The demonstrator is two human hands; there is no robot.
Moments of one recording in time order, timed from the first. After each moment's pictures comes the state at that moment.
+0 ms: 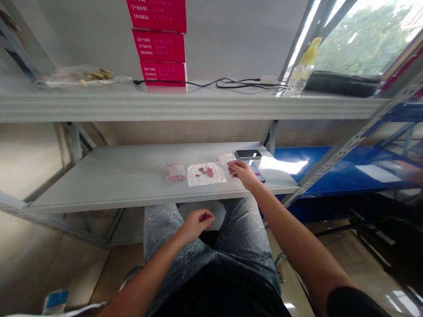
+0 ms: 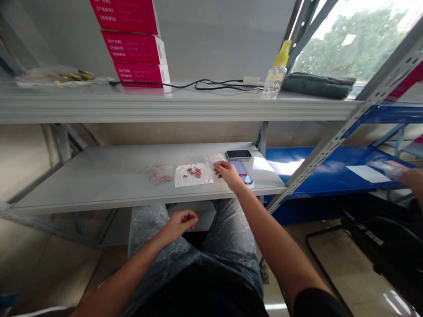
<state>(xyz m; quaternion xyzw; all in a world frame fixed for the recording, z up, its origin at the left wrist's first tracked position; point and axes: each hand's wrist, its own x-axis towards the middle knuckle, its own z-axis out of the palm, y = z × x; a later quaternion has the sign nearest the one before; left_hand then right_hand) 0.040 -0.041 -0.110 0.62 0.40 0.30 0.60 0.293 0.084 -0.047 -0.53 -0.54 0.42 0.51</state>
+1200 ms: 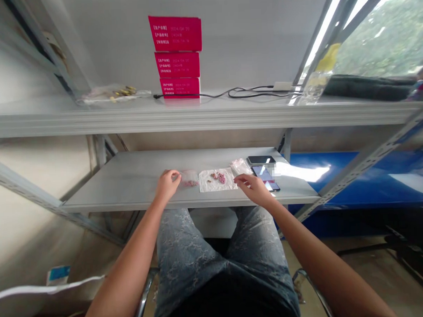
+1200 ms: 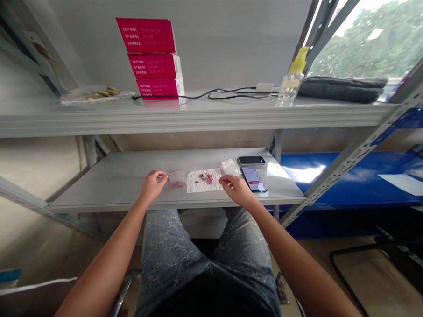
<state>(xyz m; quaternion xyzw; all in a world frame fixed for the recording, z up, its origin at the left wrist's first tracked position) -0.083 0.099 -0.050 0.68 0.61 0.39 0.09 0.283 0.036 -0.024 -0.47 -0.74 0.24 0.42</state>
